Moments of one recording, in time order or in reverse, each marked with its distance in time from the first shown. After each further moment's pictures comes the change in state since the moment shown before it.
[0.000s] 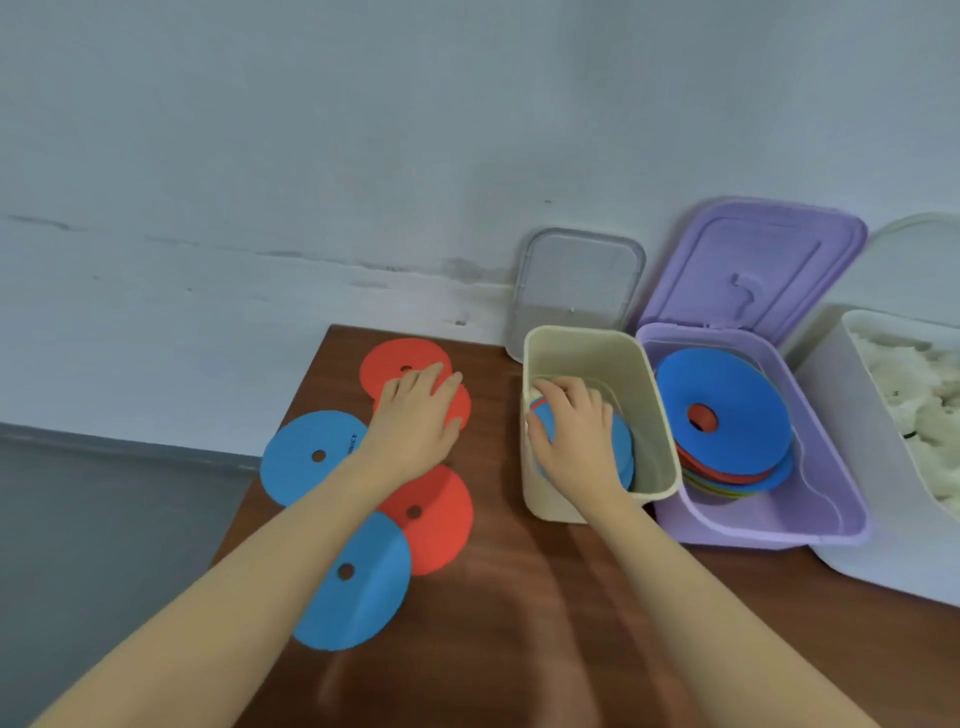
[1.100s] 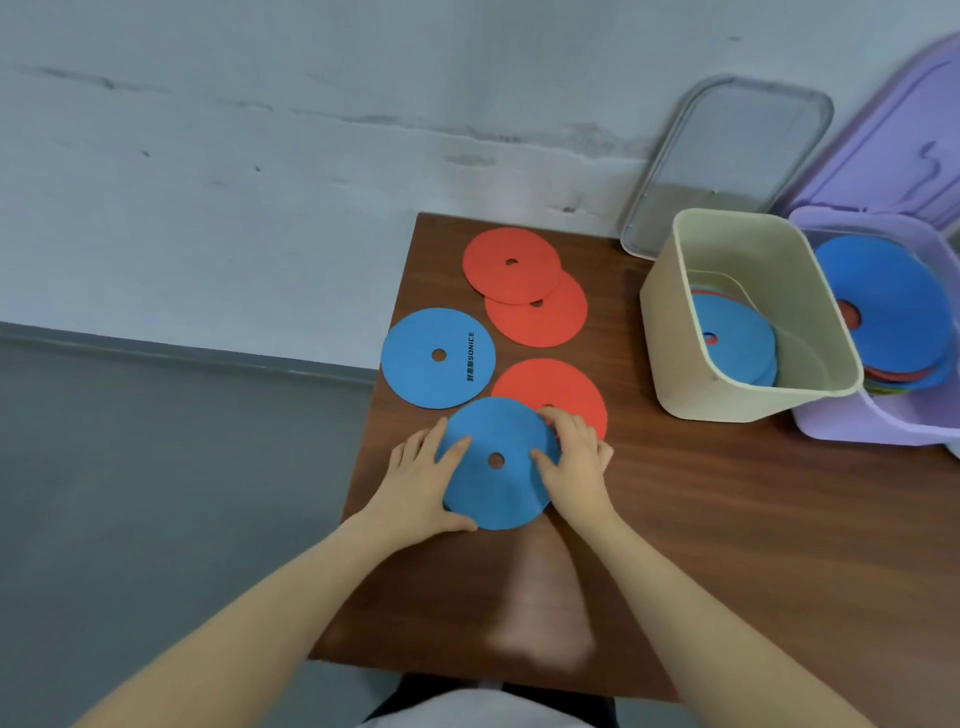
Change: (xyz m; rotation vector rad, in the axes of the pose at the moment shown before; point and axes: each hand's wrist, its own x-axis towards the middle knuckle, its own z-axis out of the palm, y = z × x) left_hand -0.182 -0.151 0.084 -0.154 -0.493 0.015; right_hand -0.127 -0.127 0.137 0.218 -0.354 0.366
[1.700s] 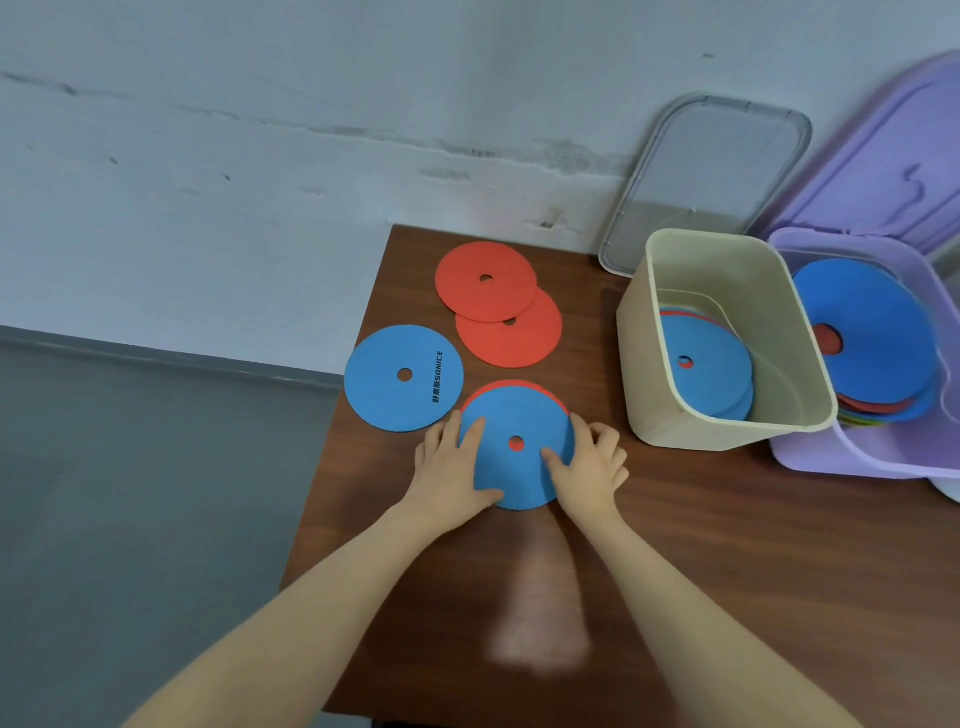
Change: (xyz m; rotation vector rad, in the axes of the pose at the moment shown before) left_hand 0.068 0.064 -0.004 -0.202 0.043 -0.171; right_hand 0.038 0.040 -0.026 -0.096 -0.005 0.318
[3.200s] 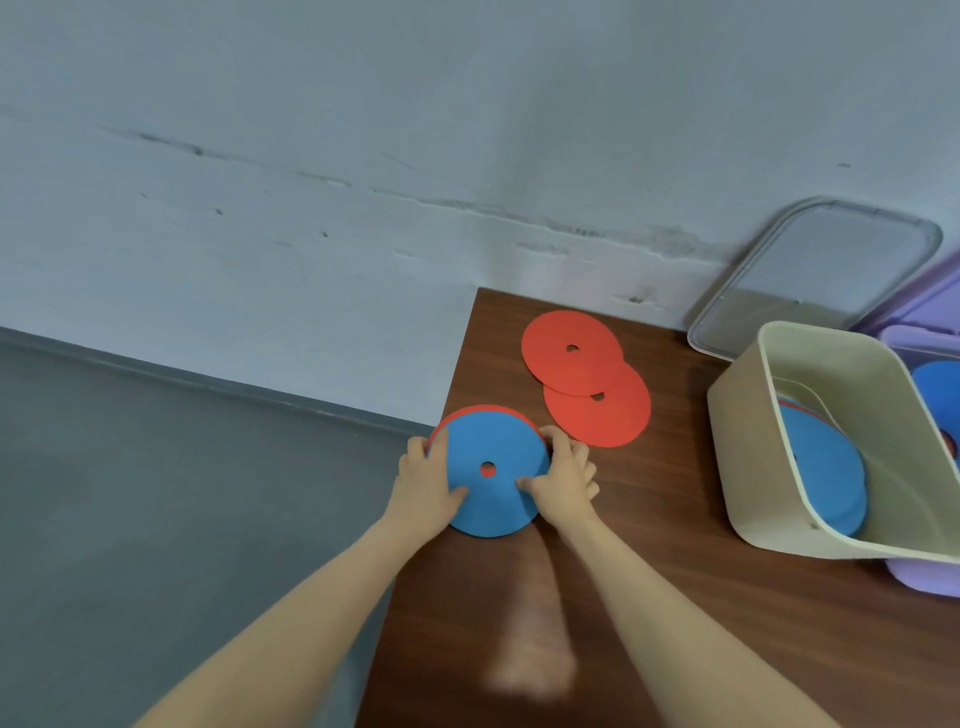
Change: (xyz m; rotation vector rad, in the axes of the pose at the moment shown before) left_hand 0.035 -0.118 -0.070 -0.291 0.169 -0.188; right_hand 0.032 -0.144 0.050 0.139 -0.218 -0.031
